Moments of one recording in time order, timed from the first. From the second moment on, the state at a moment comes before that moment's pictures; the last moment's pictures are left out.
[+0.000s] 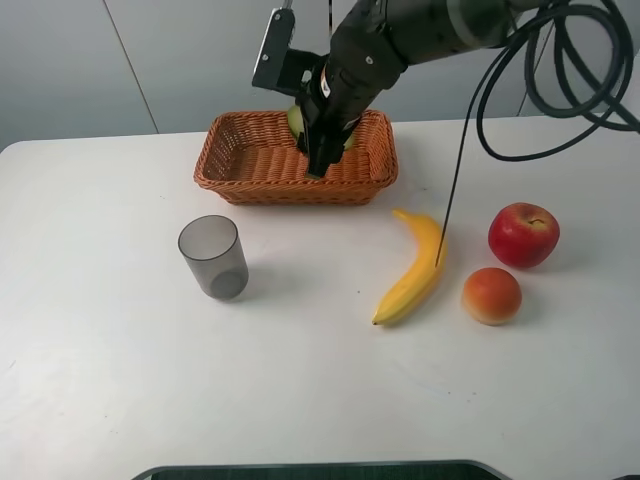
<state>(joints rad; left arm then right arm) 0.01 0.00 -0.51 0.02 1.08 0.00 0.68 2.08 -1.45 -0.48 0.42 -0.31</state>
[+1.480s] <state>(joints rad) 0.01 0.00 -0.51 0.02 1.08 0.00 0.69 1.99 -1.45 -0.46 0.54 -0.25</state>
